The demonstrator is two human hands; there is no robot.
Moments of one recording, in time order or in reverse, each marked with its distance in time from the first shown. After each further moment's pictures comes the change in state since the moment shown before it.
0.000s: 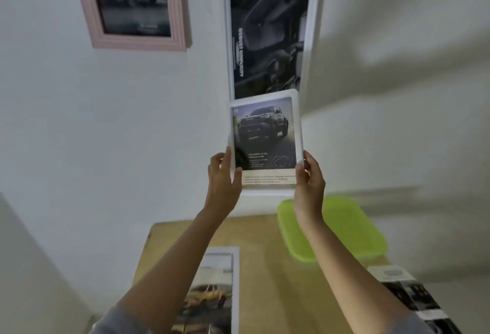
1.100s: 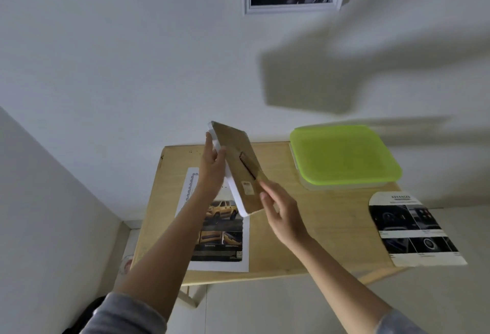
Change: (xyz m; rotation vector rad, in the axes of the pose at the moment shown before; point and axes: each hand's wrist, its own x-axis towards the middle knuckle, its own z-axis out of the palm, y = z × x) left_hand -0.109 -0.072 -0.004 -0.603 -0.046 -0.598; right_hand -0.177 0.091 -0.031 -0.388 -0.592 -0.097
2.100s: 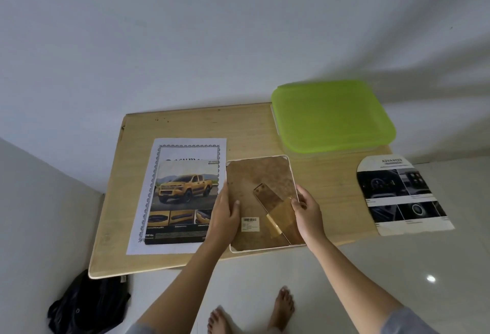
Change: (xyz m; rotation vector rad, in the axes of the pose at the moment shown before) left_hand -0.078 -0.170 0.053 0.578 -0.213 -0.251; right_hand -0.071 0.112 -0.043 0.186 0.180 0.903
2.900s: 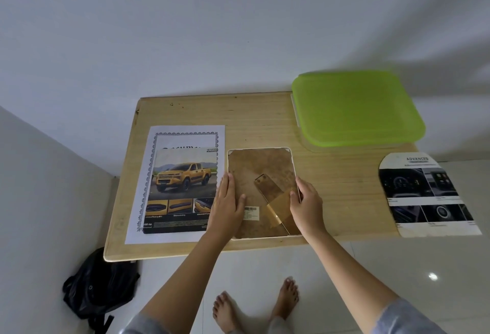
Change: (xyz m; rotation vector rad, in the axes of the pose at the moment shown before) left_hand 0.005 -0.024 -0.020 0.328 0.000 0.035; right_hand 0.001 0.000 0.037 -0.450 0.002 -0.238
